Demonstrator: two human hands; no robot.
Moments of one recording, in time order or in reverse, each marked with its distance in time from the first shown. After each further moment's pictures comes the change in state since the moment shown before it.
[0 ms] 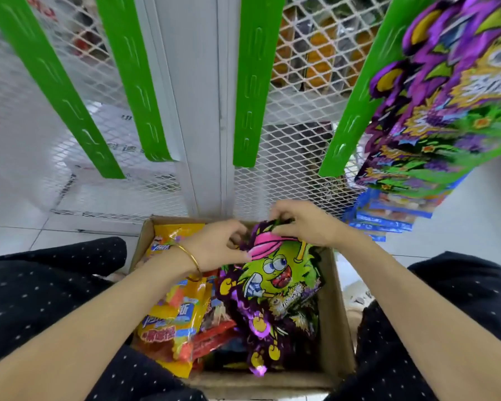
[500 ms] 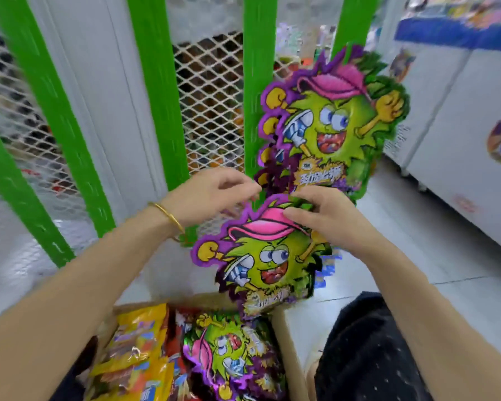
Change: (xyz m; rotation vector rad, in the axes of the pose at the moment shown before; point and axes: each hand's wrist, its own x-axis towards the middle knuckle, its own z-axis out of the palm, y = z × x) left_hand -0.032 0.213 -0.105 -0.108 0.205 0.489; right_hand -0.144 -0.097 -0.138 -0.008 0.637 -0.066
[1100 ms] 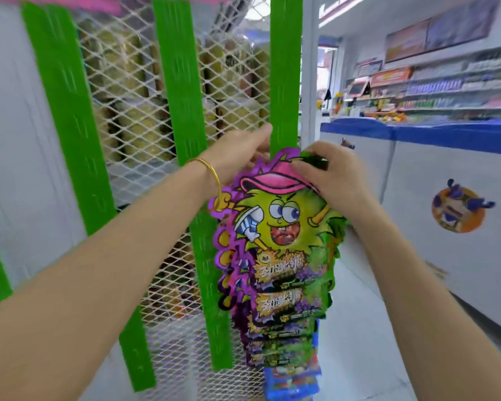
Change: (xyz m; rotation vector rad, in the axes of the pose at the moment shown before) left_hand 0.162 0.185 -0.048 -0.118 0.205 0.085; right_hand 0.107 -0.047 -0.179 -0.198 0.643 -0.162
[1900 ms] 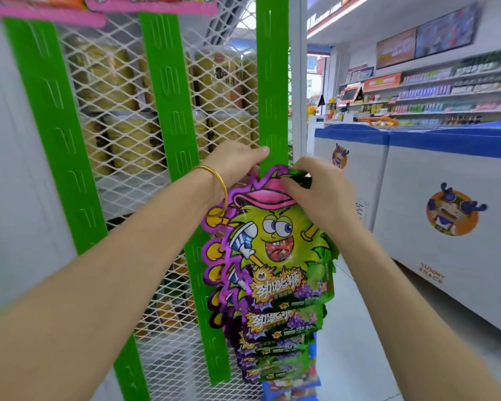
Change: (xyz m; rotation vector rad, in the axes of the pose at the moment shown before) left_hand 0.006 0.001 0.009 0.090 0.073 -0.017; right_hand -0.006 -0.005 0.011 -0.265 0.068 -0.018
